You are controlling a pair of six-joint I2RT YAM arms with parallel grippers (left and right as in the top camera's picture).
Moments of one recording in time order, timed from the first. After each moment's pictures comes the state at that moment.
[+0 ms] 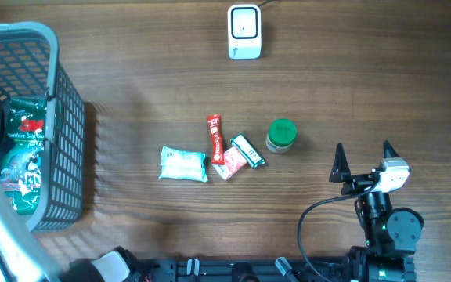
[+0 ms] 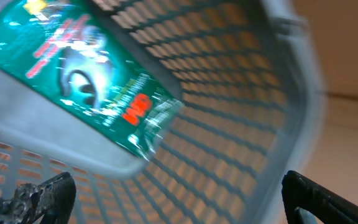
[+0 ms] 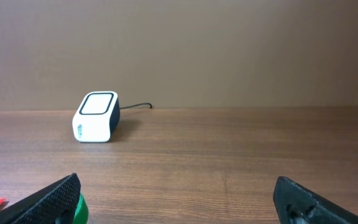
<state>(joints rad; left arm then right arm) 0.58 1.42 1.65 -1.18 -0.27 -1.71 -0.11 0.01 0.01 0.01 -0.17 0.04</state>
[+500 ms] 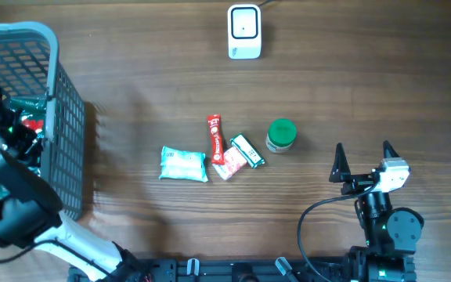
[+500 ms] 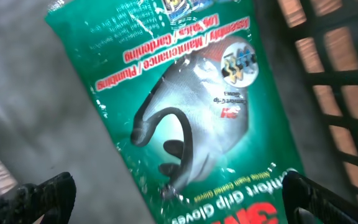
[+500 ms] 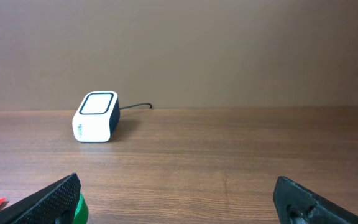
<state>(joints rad) 0.62 1.97 1.65 -1.29 -0.27 -2.09 -0.11 0.01 0.01 0.01 -0.17 0.04</state>
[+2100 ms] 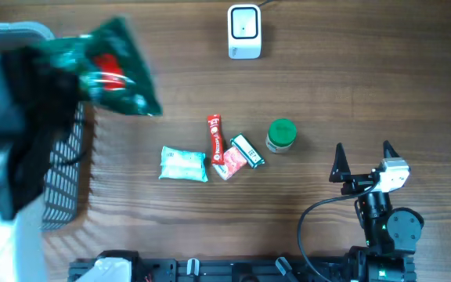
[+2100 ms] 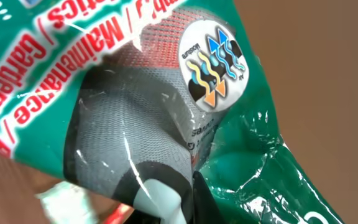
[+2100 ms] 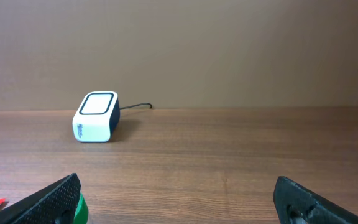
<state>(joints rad) -0.07 1.28 1.89 -1.35 -0.20 -1.15 -0.11 0.01 0.01 0.01 -0.17 0.04</state>
